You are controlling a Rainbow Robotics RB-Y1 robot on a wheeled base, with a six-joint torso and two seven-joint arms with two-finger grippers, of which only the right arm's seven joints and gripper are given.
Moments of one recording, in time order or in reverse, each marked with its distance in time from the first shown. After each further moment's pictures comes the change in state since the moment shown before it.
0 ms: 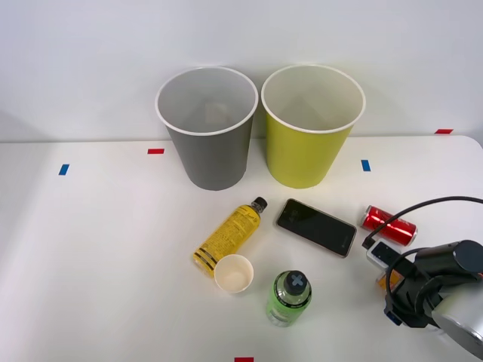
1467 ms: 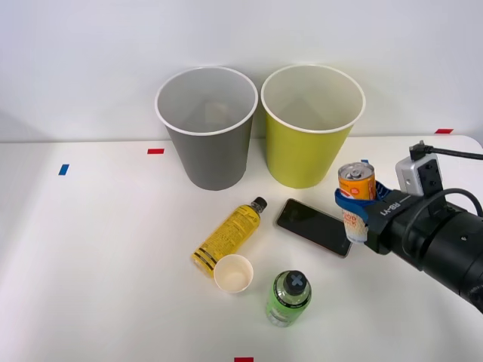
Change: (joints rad) arm 0.228 0.096 -0.307 -0.231 -0.300 -0.834 -0.020
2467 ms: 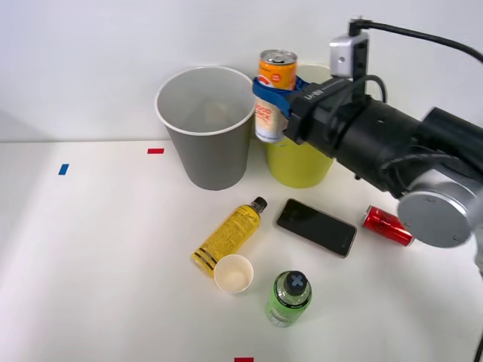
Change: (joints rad) arm -0.647 0.129 0.245 0.390 -0.165 -0.204 -0.053
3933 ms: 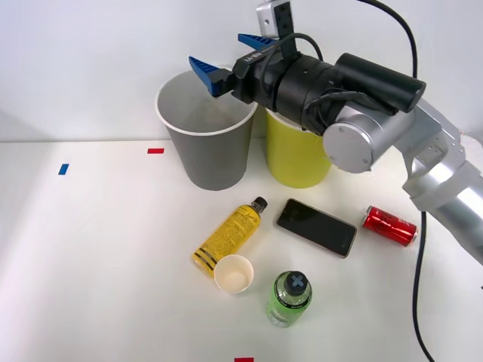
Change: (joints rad) arm -0.375 0.054 0.189 0.393 -0.008 -0.082 0.021
